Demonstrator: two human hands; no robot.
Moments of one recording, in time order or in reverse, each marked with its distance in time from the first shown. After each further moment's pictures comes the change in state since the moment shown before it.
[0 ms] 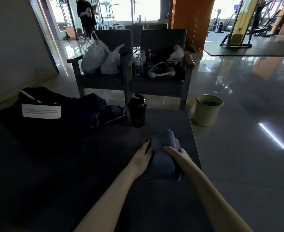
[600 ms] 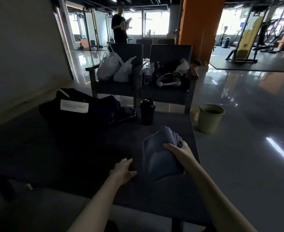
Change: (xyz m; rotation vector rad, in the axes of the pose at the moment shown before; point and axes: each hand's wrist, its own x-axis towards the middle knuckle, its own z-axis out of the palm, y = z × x) left_hand -0.101 -0.076 -0.045 0.624 0.076 -0.331; right_hand -0.113 -0.016 0.015 -0.067 -0.016 -0.203
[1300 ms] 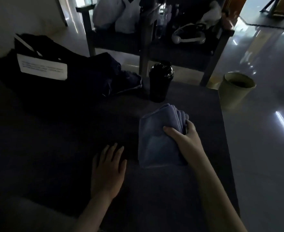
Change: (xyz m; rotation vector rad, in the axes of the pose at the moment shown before) left_hand 0.046 -0.040 0.034 0.211 0.330 0.001; right_hand 0.112 0.028 0.051 -0.036 -0.008 0.009
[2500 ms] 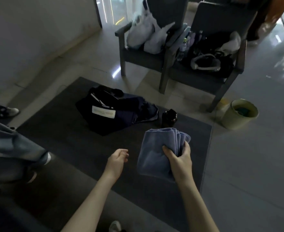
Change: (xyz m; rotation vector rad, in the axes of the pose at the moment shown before) left_hand -0.034 0.049 -0.318 -0.997 -0.124 -0.494; right_hand -0.116 -0.271 -0.014 0.060 -0.044 0.076
